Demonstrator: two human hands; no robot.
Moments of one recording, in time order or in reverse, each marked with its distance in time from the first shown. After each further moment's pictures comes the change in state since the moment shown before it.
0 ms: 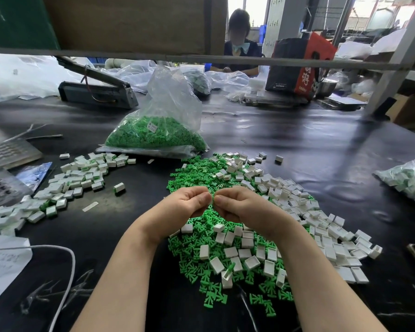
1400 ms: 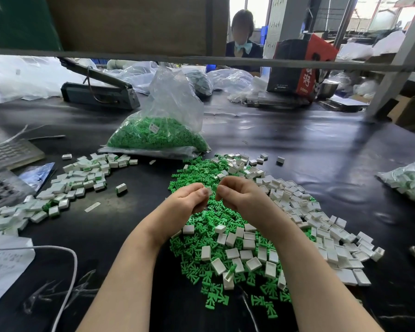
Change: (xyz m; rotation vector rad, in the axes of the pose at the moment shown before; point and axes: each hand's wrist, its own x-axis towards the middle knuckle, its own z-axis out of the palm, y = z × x) left_hand 0.001 0.001 0.006 -0.087 0.147 -0.003; right_hand 0.006 -0.004 0.004 0.035 0.270 -0.029
